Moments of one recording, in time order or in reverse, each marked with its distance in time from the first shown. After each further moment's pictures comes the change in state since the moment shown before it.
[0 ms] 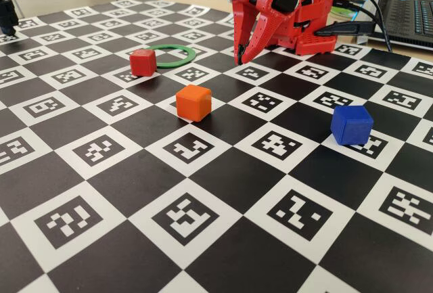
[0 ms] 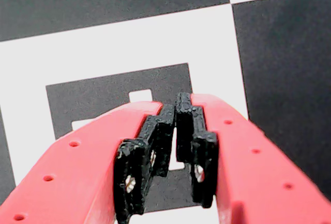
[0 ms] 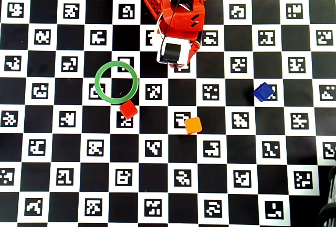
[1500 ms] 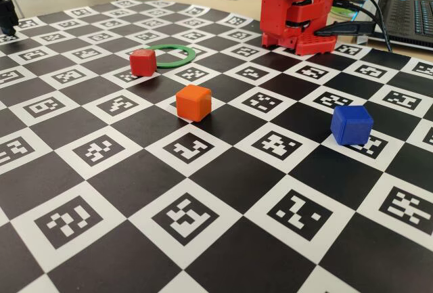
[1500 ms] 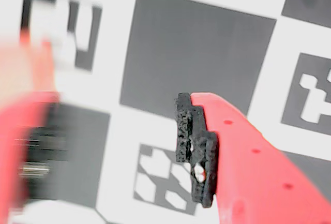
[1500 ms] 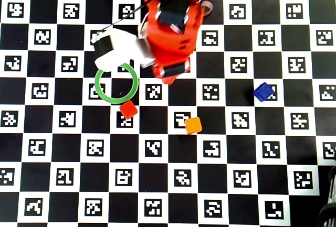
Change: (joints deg) arm 17.6 -83.1 -88.6 22.5 55.5
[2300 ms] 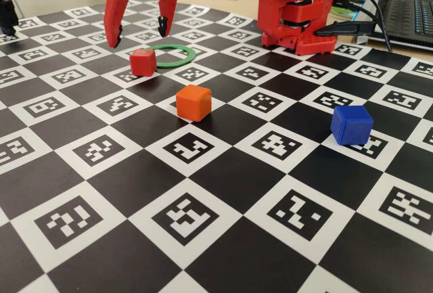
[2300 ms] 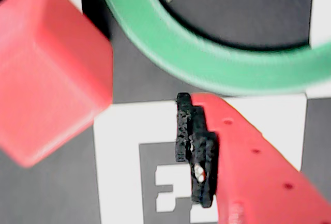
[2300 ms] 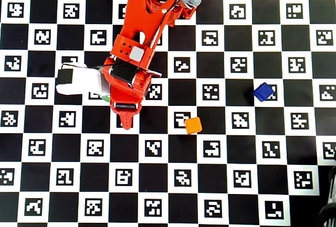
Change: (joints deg) arm 10.6 -21.2 14.4 -27.2 -2.4
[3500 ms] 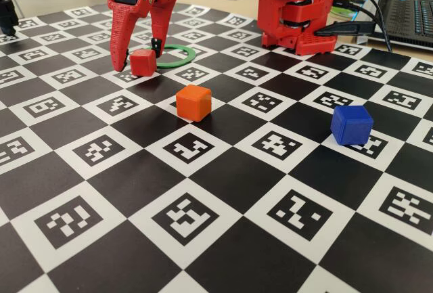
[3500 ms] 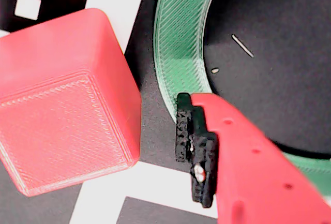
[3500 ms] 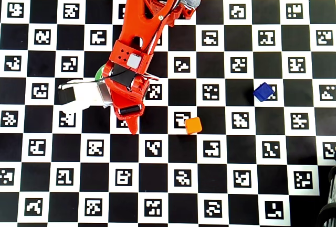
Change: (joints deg) arm 0.0 -1.9 3.0 -8.0 -20.1
